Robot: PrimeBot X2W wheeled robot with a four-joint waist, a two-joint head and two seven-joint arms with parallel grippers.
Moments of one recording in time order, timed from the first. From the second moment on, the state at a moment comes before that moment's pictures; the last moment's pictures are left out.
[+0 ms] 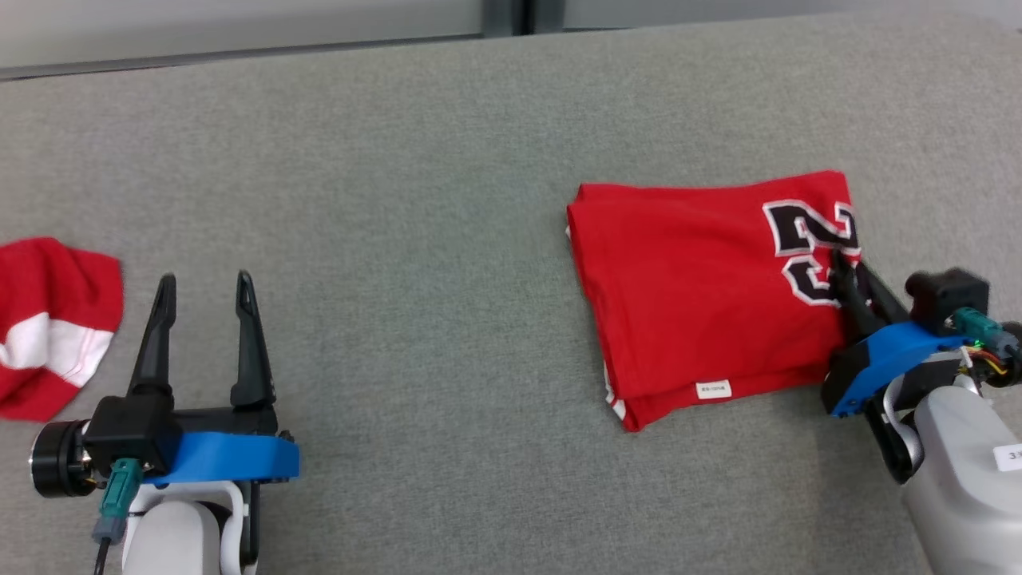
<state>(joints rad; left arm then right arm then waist) -0.17 0.06 0.05 0.15 -0.05 -0.08 -0.26 -0.56 -0.25 0.10 0.80 0.17 0.13 -0.26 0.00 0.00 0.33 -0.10</state>
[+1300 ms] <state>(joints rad) -0.29 0.08 0.02 0.10 -0.03 -0.08 -0.26 -1.05 -0.58 -0.05 0.99 0.08 0.13 -0.20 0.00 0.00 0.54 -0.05</state>
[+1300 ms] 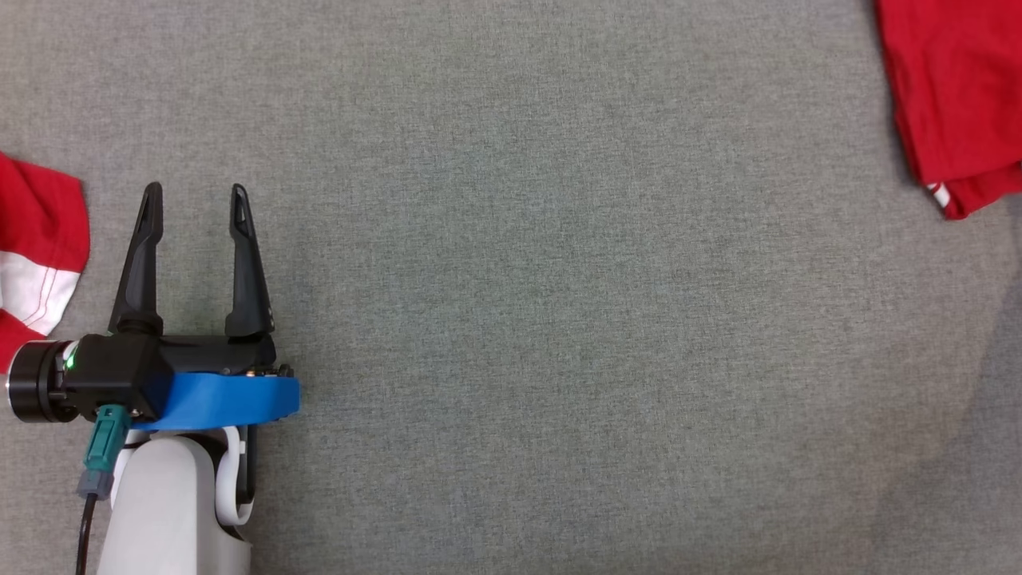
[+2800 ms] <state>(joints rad) -0.05 0.06 0.04 0.20 -0.07 -0.07 -0.26 -0.27 -0.22 0.04 0.33 0.21 0.13 -0.26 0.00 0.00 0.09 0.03</state>
